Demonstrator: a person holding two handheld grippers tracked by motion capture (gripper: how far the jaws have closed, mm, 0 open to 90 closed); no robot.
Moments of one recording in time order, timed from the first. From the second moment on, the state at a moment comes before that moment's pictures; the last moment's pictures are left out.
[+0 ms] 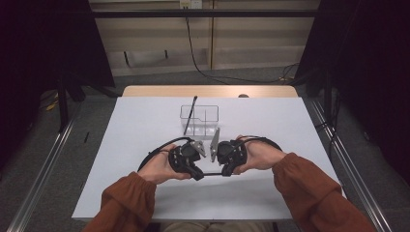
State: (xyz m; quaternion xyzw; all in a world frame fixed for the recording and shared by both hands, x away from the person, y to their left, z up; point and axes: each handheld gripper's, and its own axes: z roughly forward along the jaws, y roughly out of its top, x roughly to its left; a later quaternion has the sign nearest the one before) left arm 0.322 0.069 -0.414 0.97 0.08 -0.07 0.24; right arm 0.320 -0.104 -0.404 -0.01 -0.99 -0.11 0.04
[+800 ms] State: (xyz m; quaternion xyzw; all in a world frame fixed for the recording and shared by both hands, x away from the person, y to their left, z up) left arm 0.322 0.072 -0.412 0.96 0.08 -0.08 0.26; right arm 0.324 -0.109 -0.405 -0.02 -0.99 -0.13 0.04
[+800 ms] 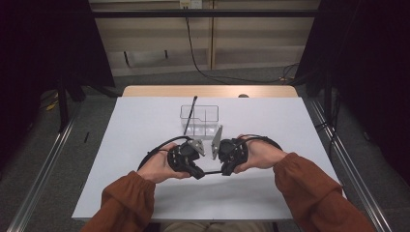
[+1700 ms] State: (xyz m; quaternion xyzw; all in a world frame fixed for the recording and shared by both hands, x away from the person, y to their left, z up) left arm 0.320 0.098 -0.414 0.95 0.12 -0.07 0.28; right arm 0.325 -0.130 -0.401 -0.07 -0.98 -0.18 0.03
